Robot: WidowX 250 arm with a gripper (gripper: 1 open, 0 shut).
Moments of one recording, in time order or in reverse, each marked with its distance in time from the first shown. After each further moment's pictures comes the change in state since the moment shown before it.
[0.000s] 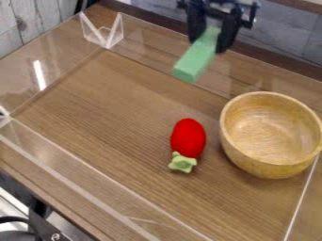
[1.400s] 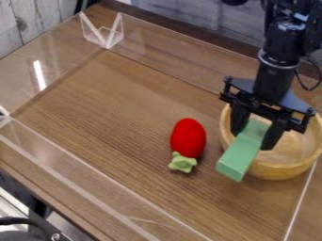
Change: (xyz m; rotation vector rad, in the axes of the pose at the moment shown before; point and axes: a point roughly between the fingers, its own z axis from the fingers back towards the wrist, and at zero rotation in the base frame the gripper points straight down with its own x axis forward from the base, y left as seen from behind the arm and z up) arm -0.042 -0.072 -0.073 0.011 0.003 0.013
